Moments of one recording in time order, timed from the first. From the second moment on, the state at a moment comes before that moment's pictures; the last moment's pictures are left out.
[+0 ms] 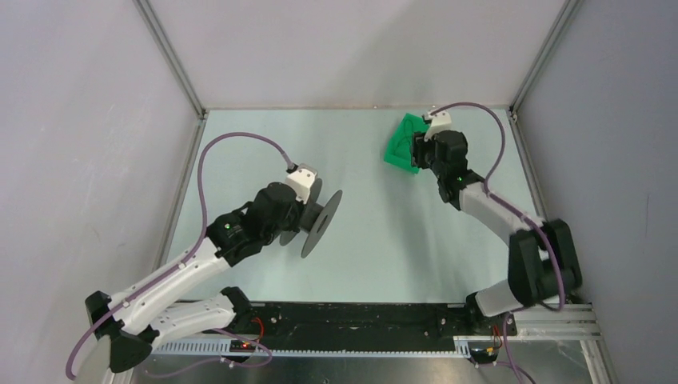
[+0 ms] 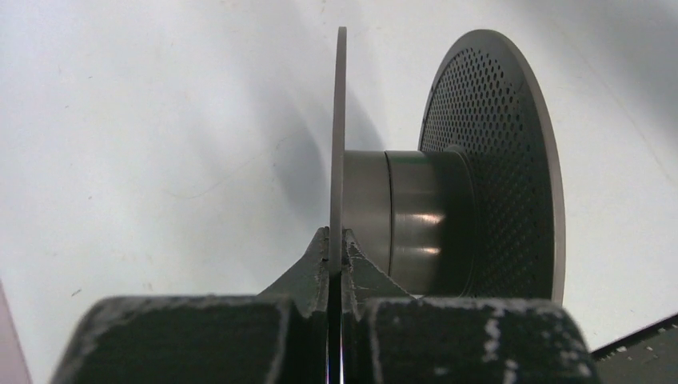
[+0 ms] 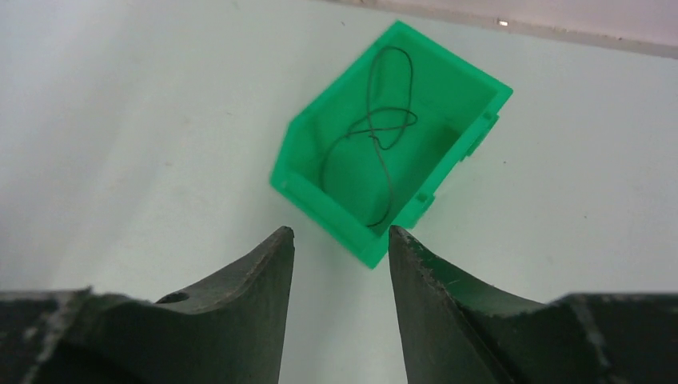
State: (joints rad) left arm -0.84 0.93 0.91 -0.58 -0.36 -0.09; right arm 0.34 1.40 0.92 0.22 0.12 0.06
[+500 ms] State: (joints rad) left arm -0.84 0.90 0.91 -0.60 -0.44 -0.09; right arm 0.31 1.92 1.34 0.17 0.04 -0.31
